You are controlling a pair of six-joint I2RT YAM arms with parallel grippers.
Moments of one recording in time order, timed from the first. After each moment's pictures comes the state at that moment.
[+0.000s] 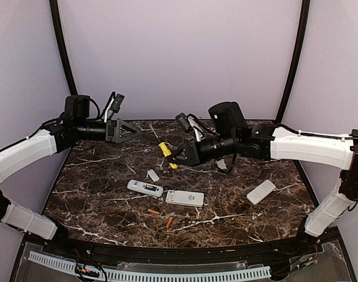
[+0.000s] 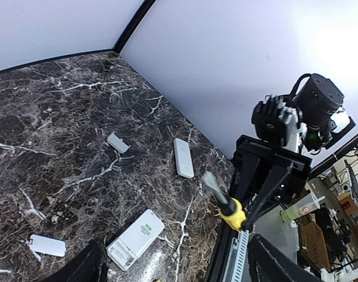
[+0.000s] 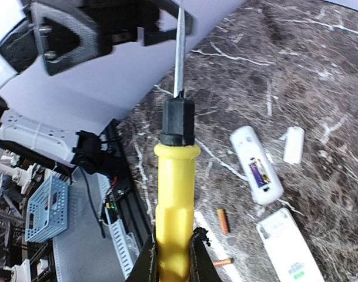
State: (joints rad) left arm -0.39 1.27 1.03 -0.17 0.86 -0.34; right arm 0.95 1.55 1.23 -0.21 -0.43 0.47
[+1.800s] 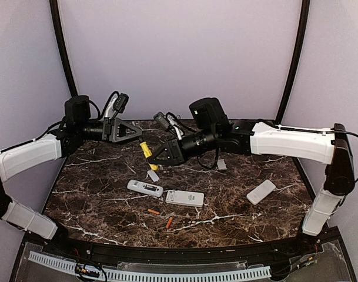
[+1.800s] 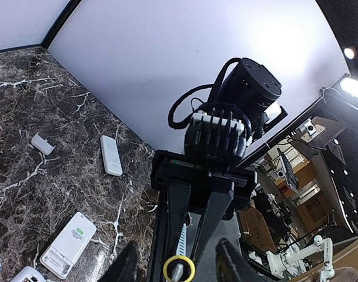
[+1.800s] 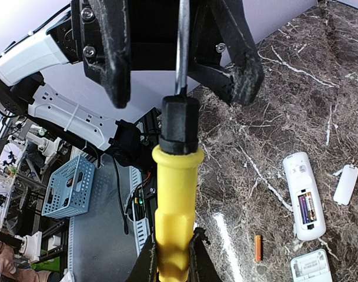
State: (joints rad) left arm -0.41 1.32 0.96 0.18 1.17 -0.63; right arm 1.00 1.73 1.45 -0.20 -0.62 0.41
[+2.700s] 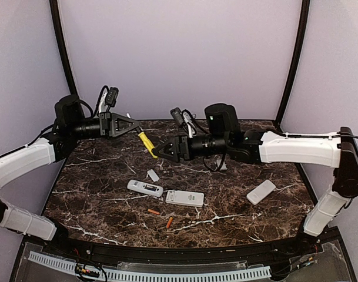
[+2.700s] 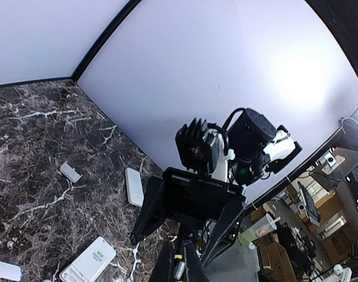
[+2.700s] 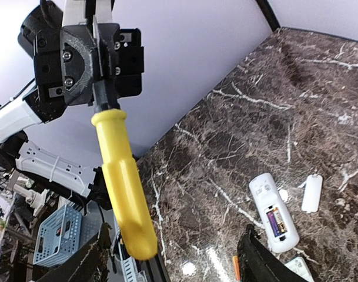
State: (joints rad) left arm -0.40 1.24 0.93 0.23 0.99 -0.69; right arm 0.97 1.64 1.26 0.05 -0.48 0.53
